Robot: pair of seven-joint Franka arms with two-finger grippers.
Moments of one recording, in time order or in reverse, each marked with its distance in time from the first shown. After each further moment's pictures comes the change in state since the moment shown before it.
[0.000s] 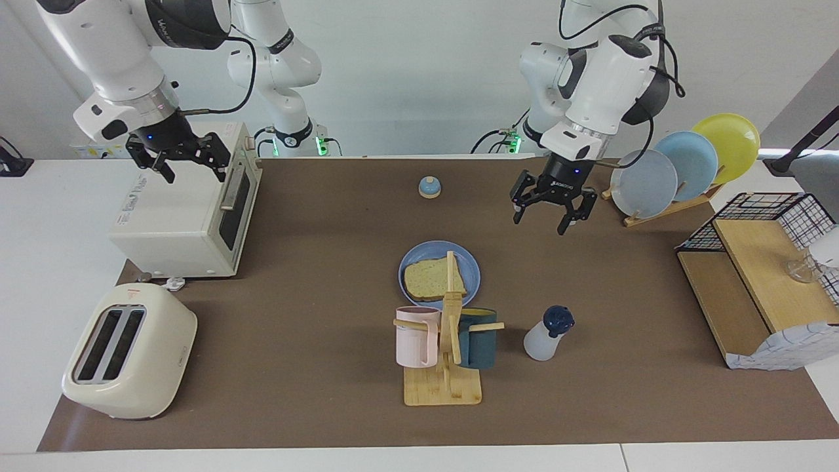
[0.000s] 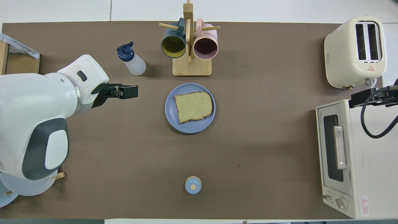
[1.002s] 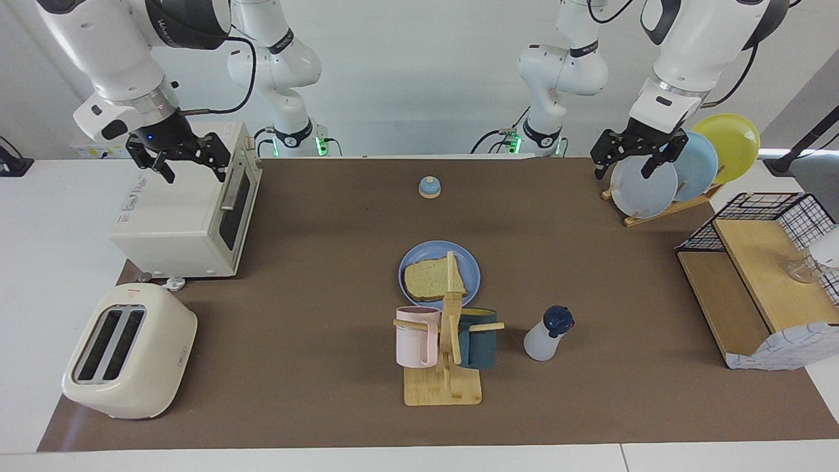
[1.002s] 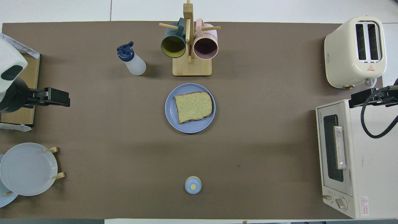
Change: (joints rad) left arm 0.185 0.007 0.013 0.288 0.124 -0.614 -0.030; right arm 0.000 0.000 0.000 0.000 0.000 0.000 0.000
